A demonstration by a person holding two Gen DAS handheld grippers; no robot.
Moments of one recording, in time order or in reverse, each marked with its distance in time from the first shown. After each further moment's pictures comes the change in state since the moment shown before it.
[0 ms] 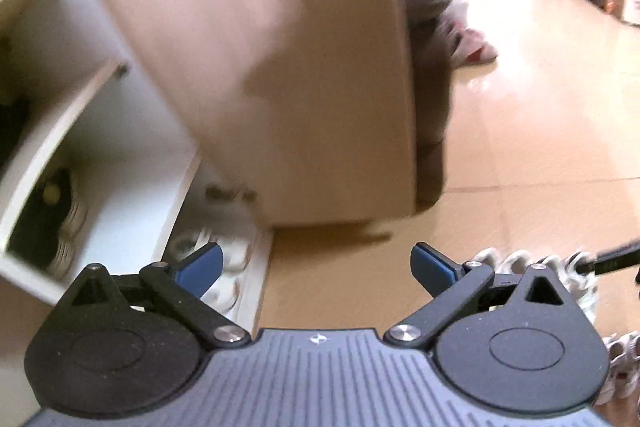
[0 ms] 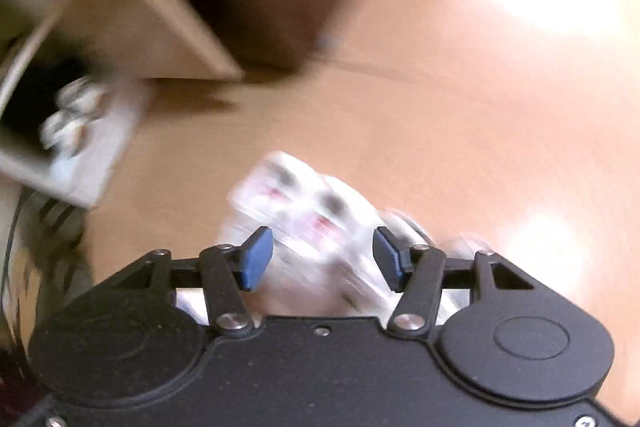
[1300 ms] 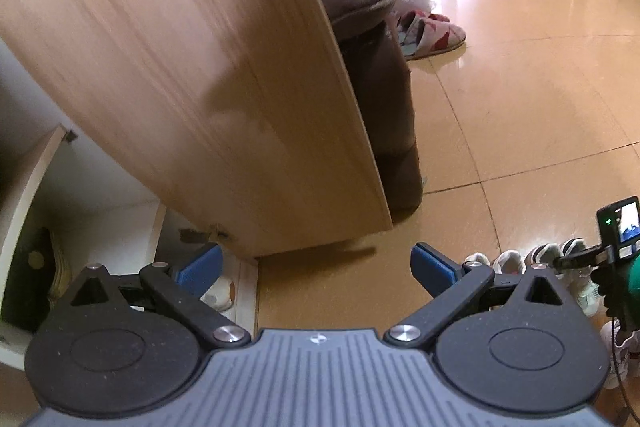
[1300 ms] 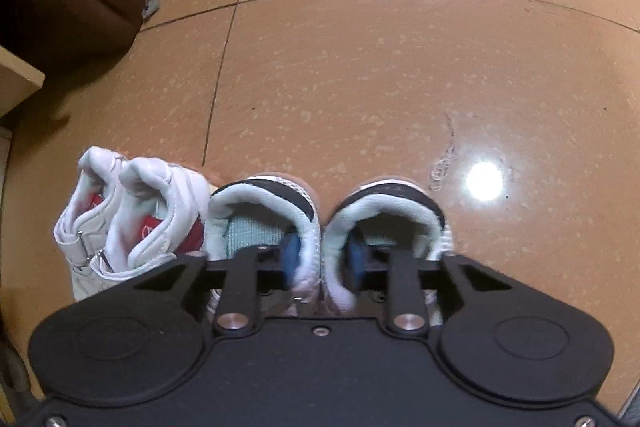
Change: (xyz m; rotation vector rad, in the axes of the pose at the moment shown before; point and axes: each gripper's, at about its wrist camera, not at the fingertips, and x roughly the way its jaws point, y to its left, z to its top) left arm 0.034 -0.032 0.020 0.127 0.047 -0.018; right arm 0.121 -0.027 -0.004 0.174 -0.006 -0.149
